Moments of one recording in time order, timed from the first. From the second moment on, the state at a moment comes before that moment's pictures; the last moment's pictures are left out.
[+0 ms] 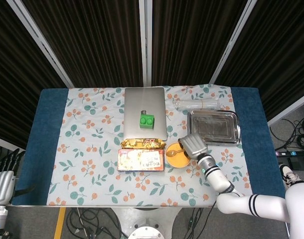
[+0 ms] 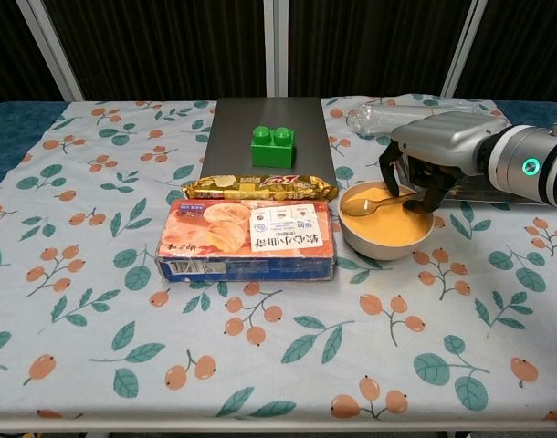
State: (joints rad) left arm -0.01 -1.24 -0.02 -1.48 1.46 1.48 -0.13; right arm 0.88 -1.52 0.07 -1.53 -0.80 0.92 -0.65
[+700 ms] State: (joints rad) left arm -0.01 -1.24 -0.02 -1.48 1.46 1.48 -0.13; right arm 0.92 -1.45 0.06 -1.59 -0.78 0.94 -0.76
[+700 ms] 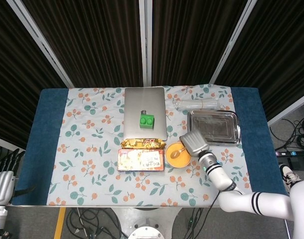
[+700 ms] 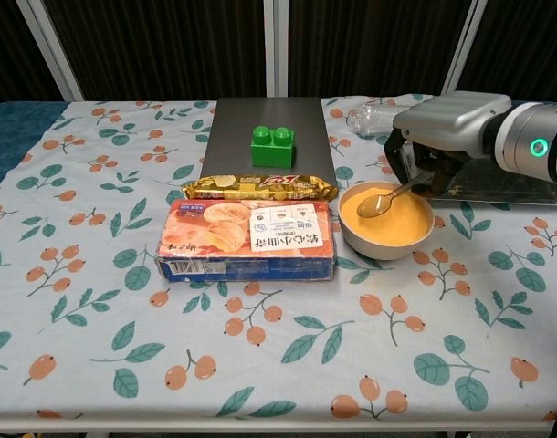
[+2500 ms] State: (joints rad) left arm -0.01 -1.26 -0.02 -1.45 1.46 1.48 -0.16; right arm 1.07 -1.44 -0.08 -1.61 -0.86 1.04 -1.29
